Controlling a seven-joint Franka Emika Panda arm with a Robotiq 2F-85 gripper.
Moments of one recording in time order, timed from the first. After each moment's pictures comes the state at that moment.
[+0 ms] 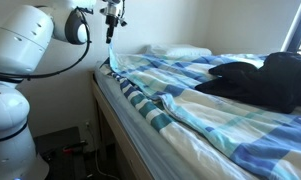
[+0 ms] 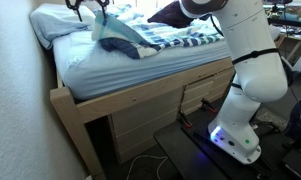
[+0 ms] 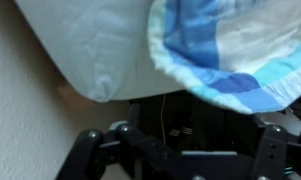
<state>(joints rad) 0.52 0.65 0.34 -0.63 -0.06 1.06 -2.16</state>
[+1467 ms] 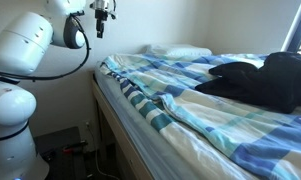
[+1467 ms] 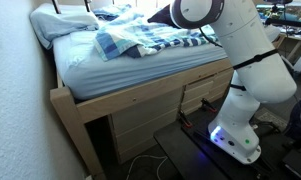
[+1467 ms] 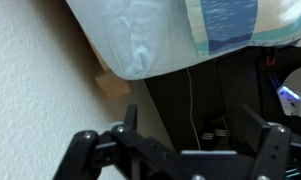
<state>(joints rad) 0.73 0.74 0.21 -0.37 -0.04 1.01 -1.89</state>
